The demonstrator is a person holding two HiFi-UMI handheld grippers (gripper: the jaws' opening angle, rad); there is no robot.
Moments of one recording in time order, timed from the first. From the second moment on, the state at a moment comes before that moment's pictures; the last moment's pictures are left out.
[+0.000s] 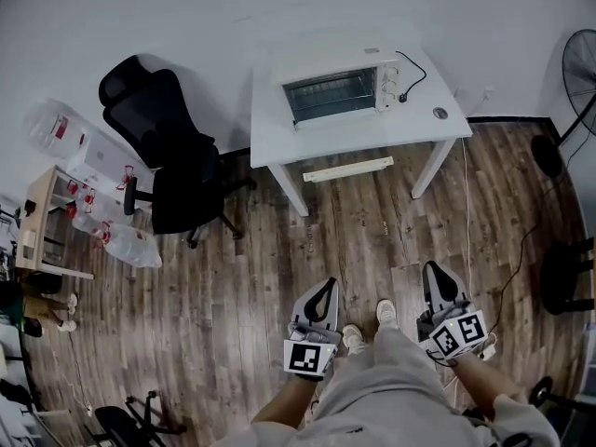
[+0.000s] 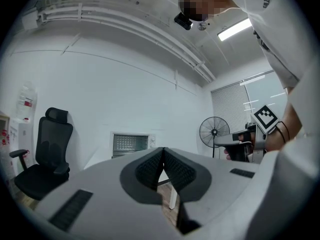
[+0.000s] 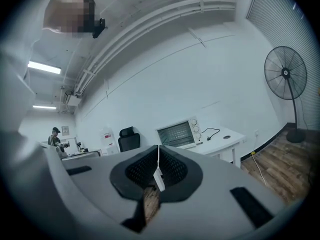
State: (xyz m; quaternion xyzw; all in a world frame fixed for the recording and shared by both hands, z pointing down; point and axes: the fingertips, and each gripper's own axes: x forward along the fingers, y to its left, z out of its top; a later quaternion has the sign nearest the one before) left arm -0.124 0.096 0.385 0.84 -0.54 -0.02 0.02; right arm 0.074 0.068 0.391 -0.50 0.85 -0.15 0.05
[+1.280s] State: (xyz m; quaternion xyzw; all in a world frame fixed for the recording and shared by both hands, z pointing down) left arm 0.026 0.259 0.353 0.80 -0.60 -0.03 -0.03; right arm 0.267 0.210 0.399 -0.48 0.87 -0.14 0.04
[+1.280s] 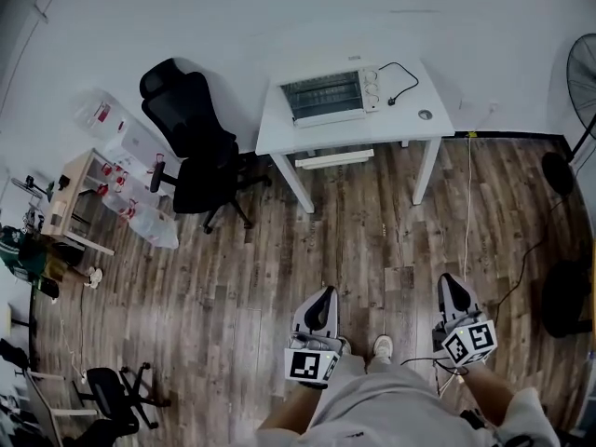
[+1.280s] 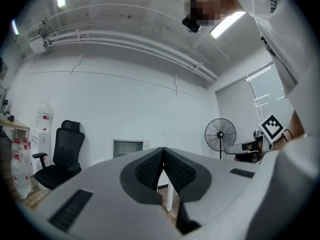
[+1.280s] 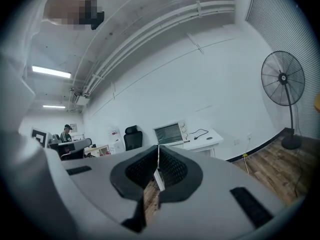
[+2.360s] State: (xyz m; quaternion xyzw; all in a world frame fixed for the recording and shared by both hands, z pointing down) left arm -0.035 0.291 0.344 0.80 -0.59 -0.05 -0.03; right arm 0.243 0.253 0.354 -0.52 0.85 -0.10 0.07
